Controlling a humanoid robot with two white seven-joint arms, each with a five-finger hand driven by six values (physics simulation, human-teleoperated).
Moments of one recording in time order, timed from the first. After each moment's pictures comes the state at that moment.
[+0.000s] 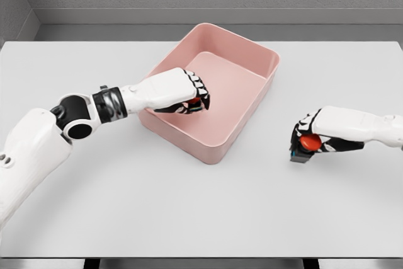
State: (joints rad) left arm -0.64 0.44 -0.68 -1.37 -0.65 -0.61 -0.22; right arm -0.64 -1.16 0.95 -1.64 0.05 -0.61 0.30
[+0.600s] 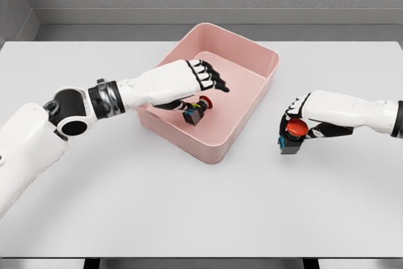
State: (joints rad) left arm -0.65 0.49 -0.68 -1.49 -0.61 -0.61 -0.22; right arm -0.68 -1.10 0.94 -1.63 0.02 -0.61 0.30
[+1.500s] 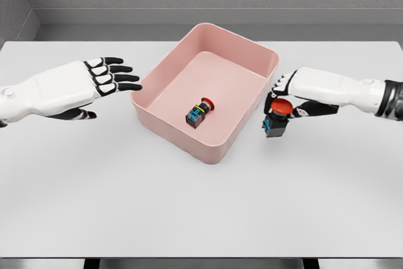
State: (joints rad) left arm -0.57 1.10 -0.71 -1.76 -0.42 -0.61 0.00; right arm -0.76 -1.00 0.92 -1.59 -0.01 -0.61 0.31
